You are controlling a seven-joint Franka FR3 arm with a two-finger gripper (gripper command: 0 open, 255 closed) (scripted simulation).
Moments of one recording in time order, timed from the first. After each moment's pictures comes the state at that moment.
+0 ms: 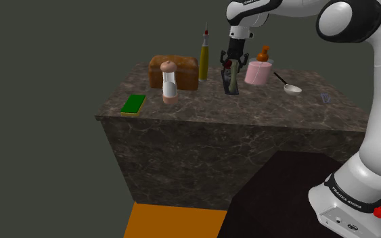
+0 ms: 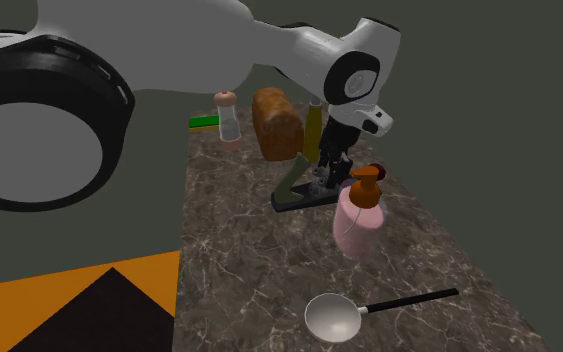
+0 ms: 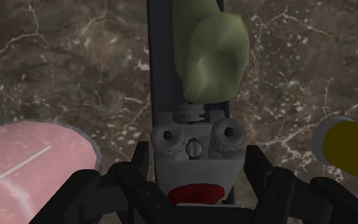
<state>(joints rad) -0.25 0.54 -0.09 -1.36 0.17 1.77 0.49</state>
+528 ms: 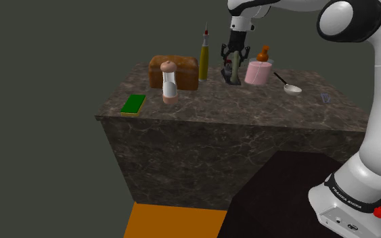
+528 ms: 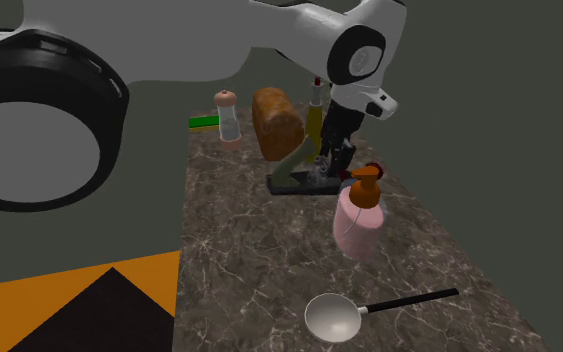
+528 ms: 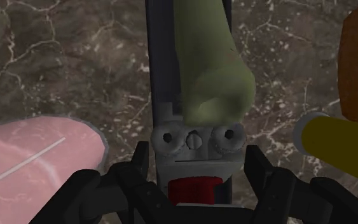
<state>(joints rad) -0.25 0.54 -0.09 -1.28 0.16 1.69 0.50</state>
